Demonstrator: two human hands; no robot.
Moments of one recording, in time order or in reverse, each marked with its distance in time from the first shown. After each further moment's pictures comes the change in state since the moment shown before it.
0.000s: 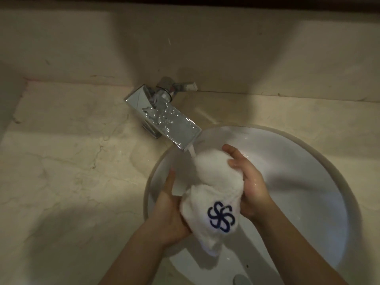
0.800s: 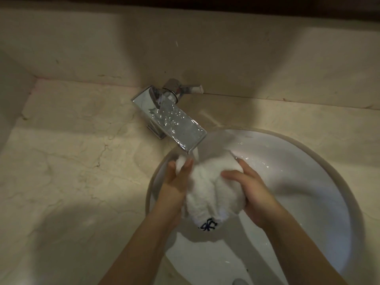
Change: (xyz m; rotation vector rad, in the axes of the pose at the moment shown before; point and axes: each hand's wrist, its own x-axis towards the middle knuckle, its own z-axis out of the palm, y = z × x) left_hand 0.019 0.014 0.019 0.453 0.361 0.649; right_hand -0.012 -0.009 0.001 -0.350 0.167 0.091
